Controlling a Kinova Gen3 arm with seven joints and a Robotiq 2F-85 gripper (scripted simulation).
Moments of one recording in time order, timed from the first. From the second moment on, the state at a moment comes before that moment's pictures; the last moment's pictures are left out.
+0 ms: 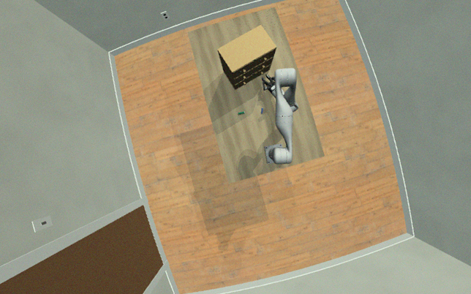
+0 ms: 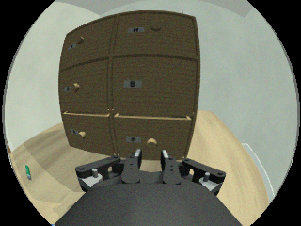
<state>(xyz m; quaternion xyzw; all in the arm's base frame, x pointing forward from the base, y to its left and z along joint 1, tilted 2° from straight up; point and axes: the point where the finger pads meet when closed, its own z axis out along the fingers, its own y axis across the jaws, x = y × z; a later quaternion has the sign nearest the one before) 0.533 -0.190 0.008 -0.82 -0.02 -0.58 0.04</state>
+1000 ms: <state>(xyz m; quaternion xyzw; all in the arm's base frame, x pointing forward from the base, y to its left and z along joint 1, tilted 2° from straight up) 0.564 -0.188 0.007 -0.82 -0.02 -0.58 0.04</state>
